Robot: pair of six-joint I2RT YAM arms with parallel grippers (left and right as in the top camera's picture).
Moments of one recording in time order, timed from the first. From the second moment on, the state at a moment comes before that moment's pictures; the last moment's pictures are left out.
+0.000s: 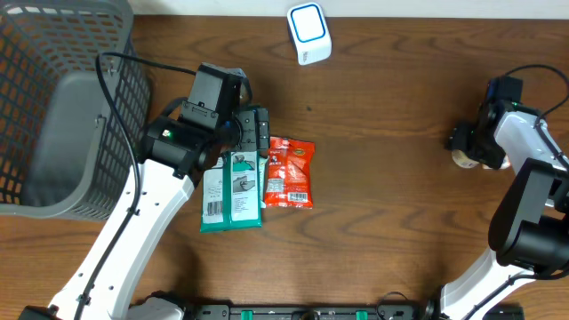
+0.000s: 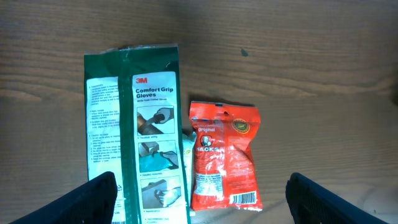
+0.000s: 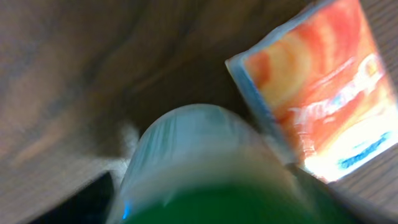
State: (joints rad) left arm -0.39 1.41 1.36 -0.92 0.03 -0.39; right arm -0.29 1.94 1.28 -0.71 0.13 0.21
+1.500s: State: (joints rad) left arm -0.39 1.41 1.36 -0.92 0.03 -0.39; right arm -0.04 1.94 1.26 -0.74 0.23 0.03
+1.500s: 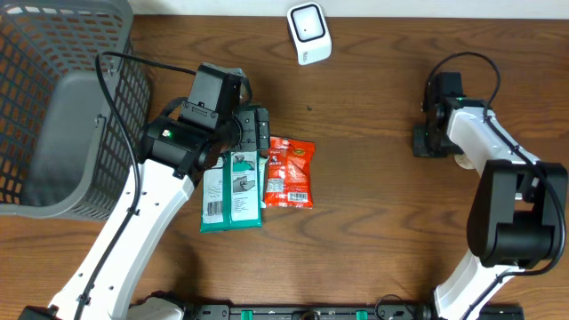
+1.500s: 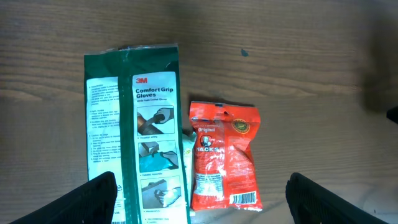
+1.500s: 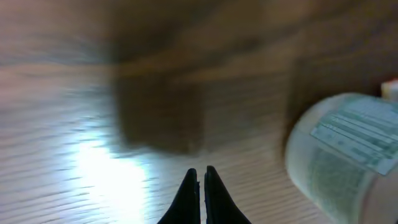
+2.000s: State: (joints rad) left arm -0.39 1.41 1.36 -0.92 0.03 -0.39; right arm -0.16 1.94 1.26 -0.73 0.27 0.08
